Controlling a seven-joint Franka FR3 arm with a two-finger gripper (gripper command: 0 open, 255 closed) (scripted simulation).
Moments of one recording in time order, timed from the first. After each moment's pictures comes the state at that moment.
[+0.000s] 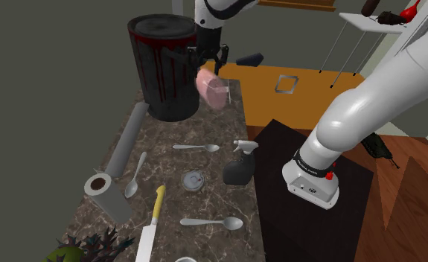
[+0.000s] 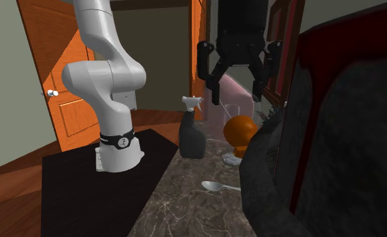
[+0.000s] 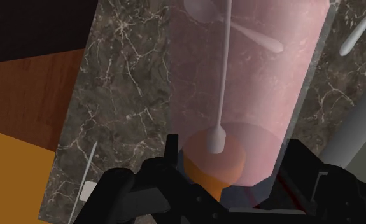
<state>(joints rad) -0.04 -0.30 0.23 -2.27 0.09 1.99 0.67</state>
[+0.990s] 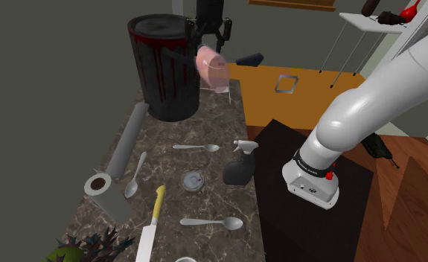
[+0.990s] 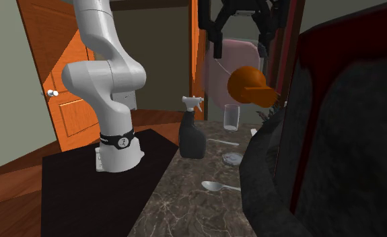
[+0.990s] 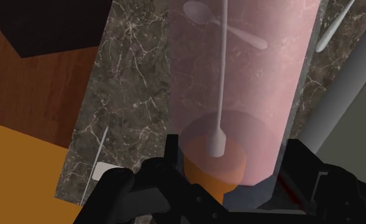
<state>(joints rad) -0.04 -0.32 0.22 -2.09 0.08 1.79 0.67</state>
